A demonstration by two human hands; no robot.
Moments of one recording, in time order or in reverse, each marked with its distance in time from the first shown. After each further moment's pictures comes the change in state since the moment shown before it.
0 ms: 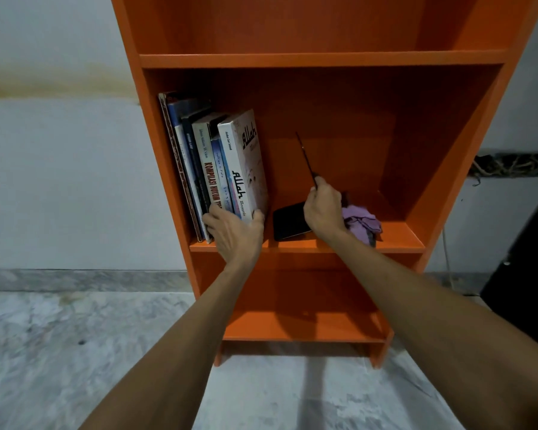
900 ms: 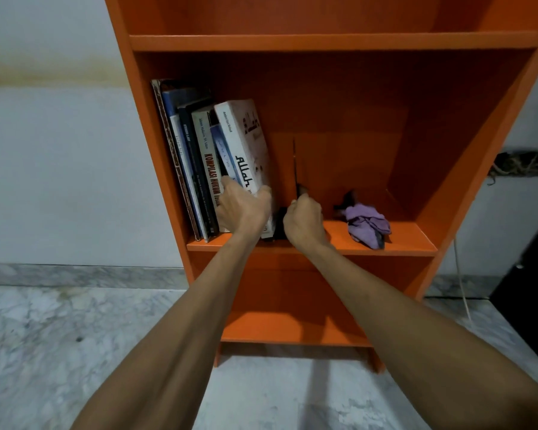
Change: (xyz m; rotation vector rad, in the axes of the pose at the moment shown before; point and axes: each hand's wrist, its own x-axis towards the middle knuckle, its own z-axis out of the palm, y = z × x) left_hand 0.026 0.042 0.004 0.002 -0.027 -0.070; right_hand -0.016 -0.010 0.041 -0.034 -0.075 0.146
